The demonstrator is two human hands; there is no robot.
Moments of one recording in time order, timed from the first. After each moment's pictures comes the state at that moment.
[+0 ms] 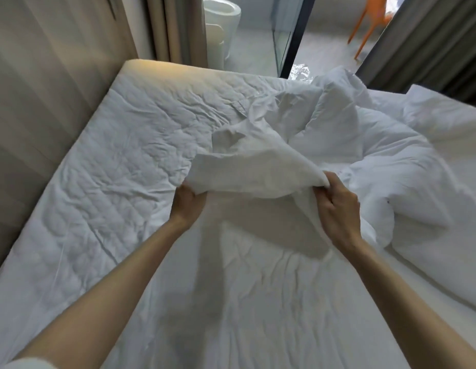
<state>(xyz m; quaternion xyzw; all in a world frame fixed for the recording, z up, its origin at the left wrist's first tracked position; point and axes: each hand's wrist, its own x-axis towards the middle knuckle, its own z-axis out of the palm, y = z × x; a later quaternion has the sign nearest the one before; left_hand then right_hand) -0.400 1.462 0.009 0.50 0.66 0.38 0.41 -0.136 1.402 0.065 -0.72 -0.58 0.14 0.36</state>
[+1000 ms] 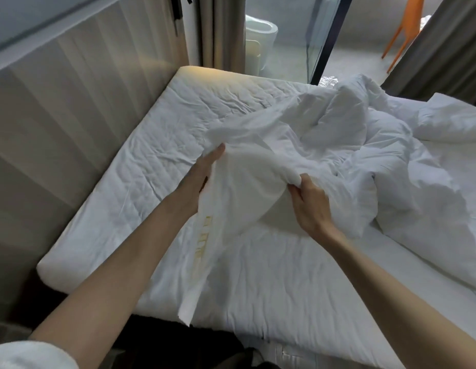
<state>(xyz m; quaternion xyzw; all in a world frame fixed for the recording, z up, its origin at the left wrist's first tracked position) -0.415 1.239 0.166 0.27 0.51 0.46 0.68 -0.188 1.238 0.093 -0.66 -0.68 0.14 0.29</state>
